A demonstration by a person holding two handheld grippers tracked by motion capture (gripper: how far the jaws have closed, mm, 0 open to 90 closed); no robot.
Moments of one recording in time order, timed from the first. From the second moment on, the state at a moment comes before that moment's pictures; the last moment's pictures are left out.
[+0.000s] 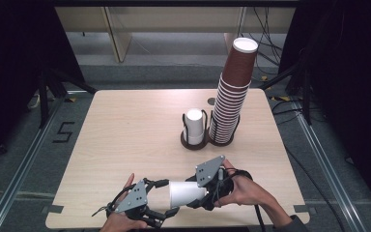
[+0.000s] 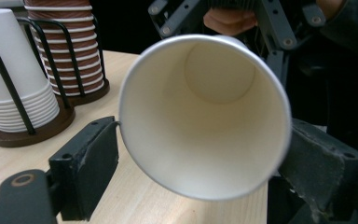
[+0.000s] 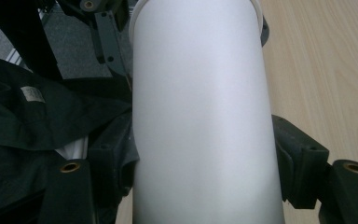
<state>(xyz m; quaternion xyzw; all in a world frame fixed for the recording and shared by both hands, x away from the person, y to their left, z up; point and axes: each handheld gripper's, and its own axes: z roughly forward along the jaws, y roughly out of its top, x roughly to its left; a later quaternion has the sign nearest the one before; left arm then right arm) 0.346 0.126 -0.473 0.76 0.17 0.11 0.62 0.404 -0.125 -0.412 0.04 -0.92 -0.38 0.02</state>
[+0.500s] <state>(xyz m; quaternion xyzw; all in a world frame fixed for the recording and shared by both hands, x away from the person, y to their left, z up) 0.346 0.126 -0.468 0.76 0.16 0.10 0.62 0.407 -0.123 -0.420 0.03 -0.91 -0.40 0.04</state>
